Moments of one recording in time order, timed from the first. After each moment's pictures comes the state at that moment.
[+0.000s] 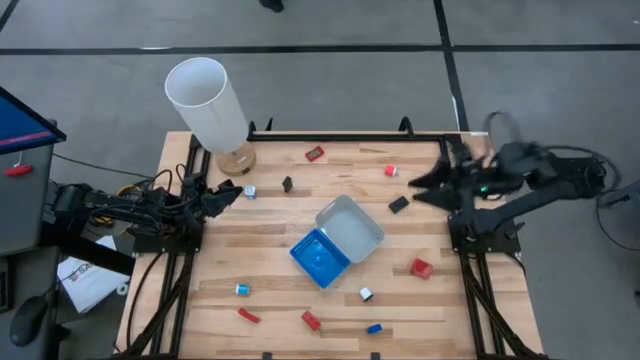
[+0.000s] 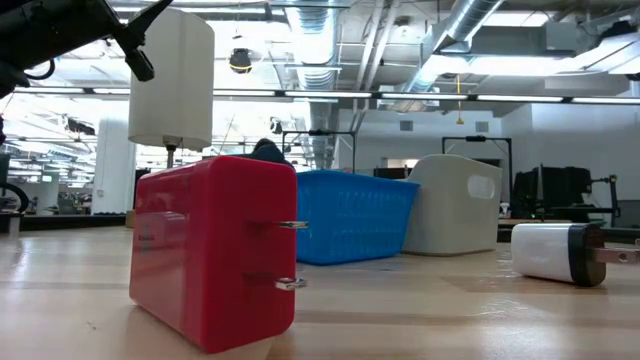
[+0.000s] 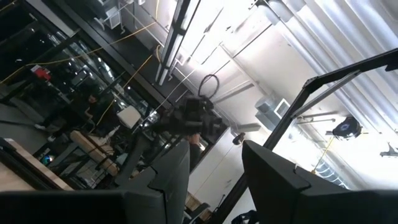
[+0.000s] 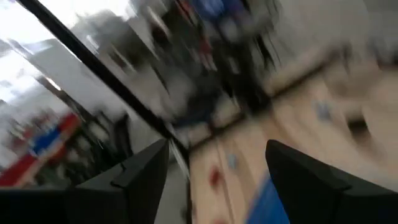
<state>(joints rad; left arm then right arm) -0.06 0.53 0.01 1.10 -0.19 -0.73 0.28 0.82 1.19 -0.59 0.19 0.71</state>
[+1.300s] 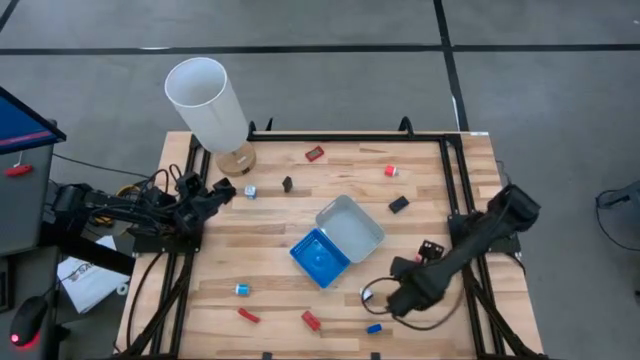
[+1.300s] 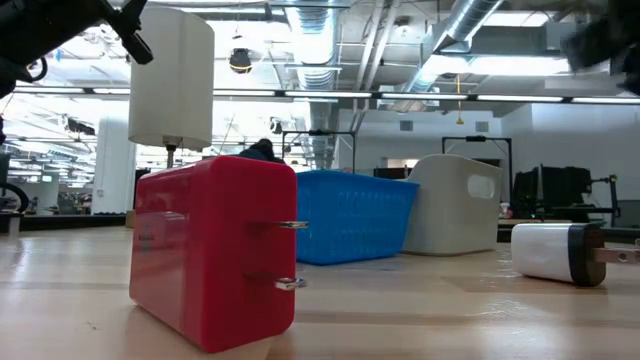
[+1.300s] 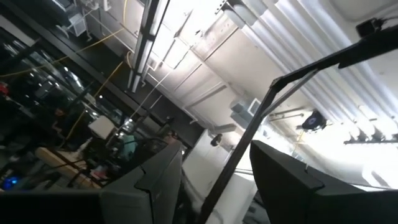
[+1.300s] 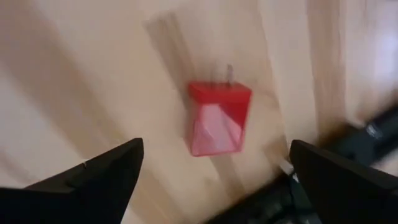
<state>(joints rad) -0.06 0.53 0.01 1.20 -0.10 -0.69 0.68 1.77 1.20 -1.36 0.09 1.10</state>
